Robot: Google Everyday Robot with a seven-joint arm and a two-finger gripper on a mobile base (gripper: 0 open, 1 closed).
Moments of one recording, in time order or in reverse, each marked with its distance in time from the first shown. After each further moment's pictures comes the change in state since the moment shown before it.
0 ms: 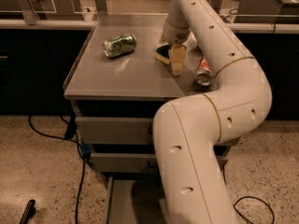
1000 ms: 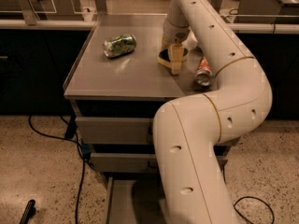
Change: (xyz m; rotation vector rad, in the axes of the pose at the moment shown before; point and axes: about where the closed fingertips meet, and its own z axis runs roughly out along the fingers) arm 0.000 0.000 0.000 0.000 0.000 0.000
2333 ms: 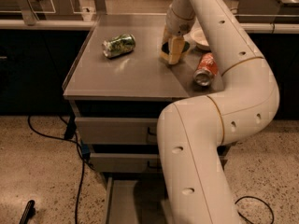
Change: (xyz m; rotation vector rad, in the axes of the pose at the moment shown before) arm -0.007 -0.015 -0.040 0.112 -0.058 -0.013
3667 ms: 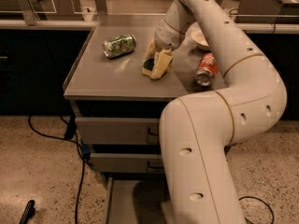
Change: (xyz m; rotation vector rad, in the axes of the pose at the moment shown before) arm -0.075 0.066 0.022 -0.260 -0.338 -0.008
